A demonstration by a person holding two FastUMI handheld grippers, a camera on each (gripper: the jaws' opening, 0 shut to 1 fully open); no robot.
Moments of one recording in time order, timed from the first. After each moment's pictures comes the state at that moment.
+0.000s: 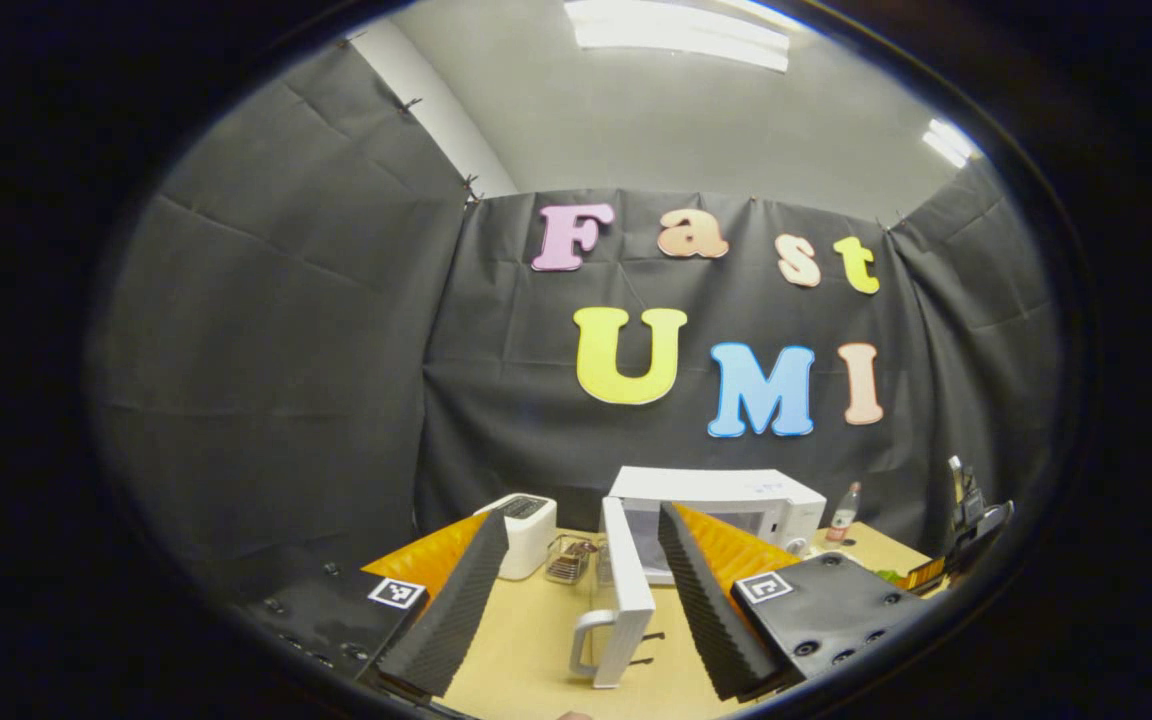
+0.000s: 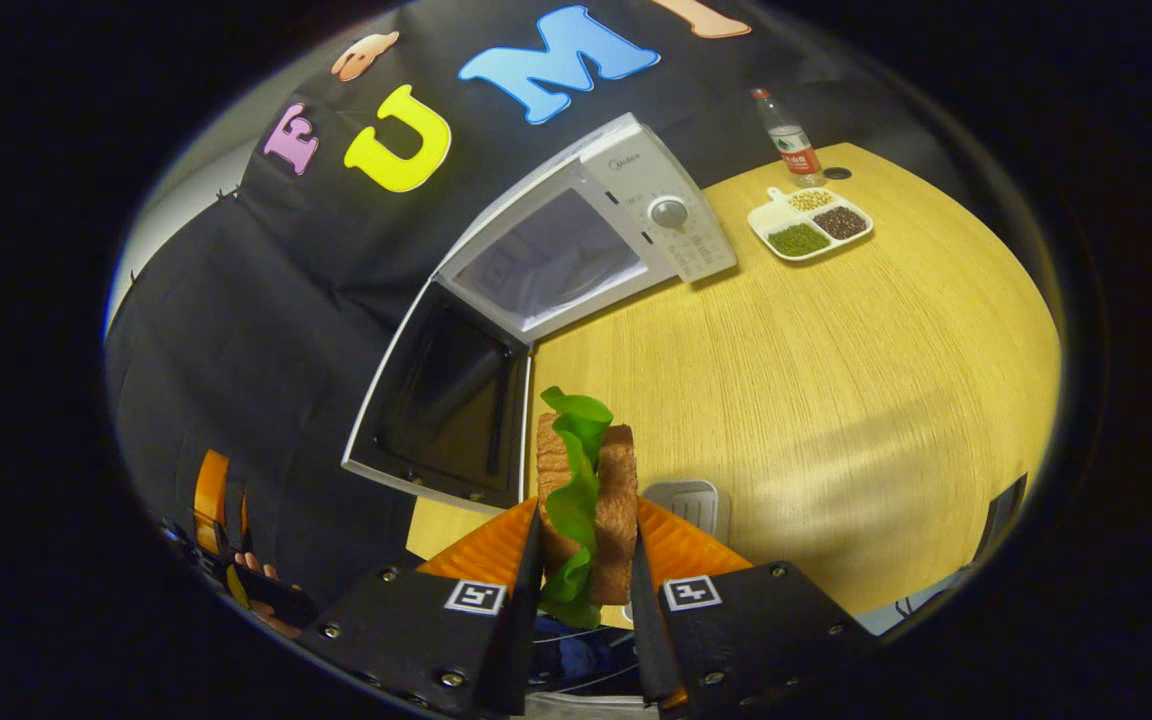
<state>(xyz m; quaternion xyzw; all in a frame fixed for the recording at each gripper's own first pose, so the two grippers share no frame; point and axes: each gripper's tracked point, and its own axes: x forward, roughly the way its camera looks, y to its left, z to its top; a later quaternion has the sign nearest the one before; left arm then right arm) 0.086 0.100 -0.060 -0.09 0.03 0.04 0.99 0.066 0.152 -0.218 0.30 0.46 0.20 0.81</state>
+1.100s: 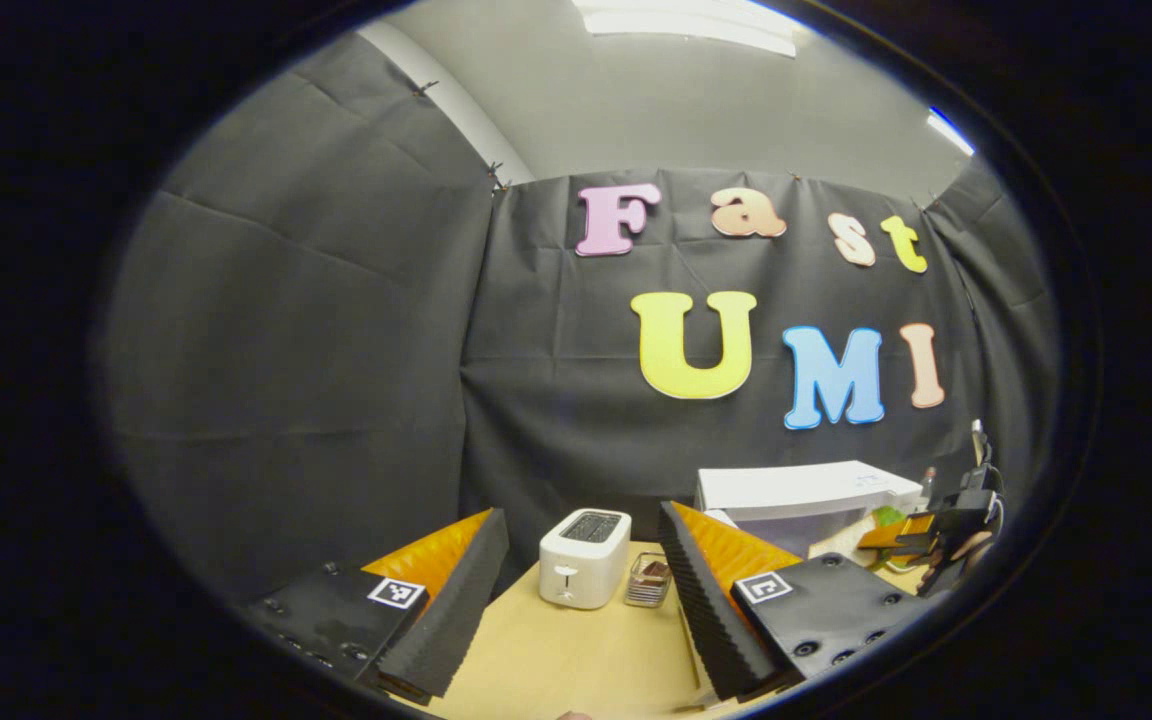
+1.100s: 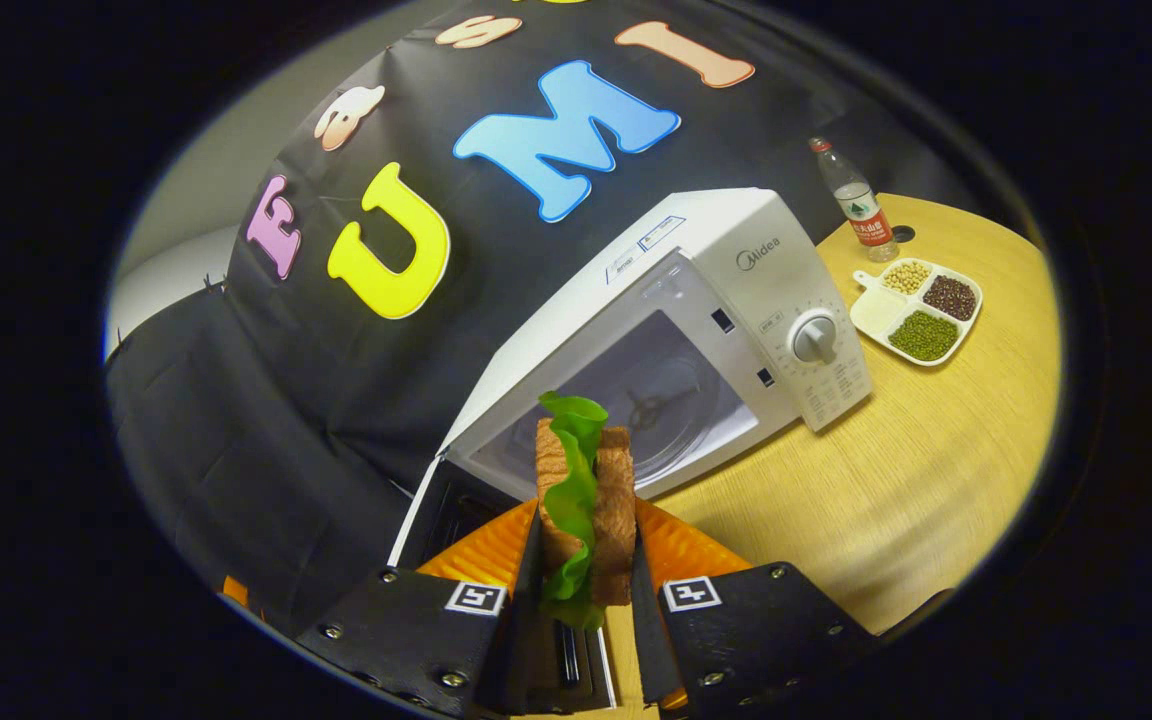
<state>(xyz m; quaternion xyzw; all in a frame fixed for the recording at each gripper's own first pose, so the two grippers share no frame) 0.183 0.227 -0.109 -0.06 0.04 0.09 0.99 0.280 0.257 -0.223 0.38 0.29 0.11 0.87</state>
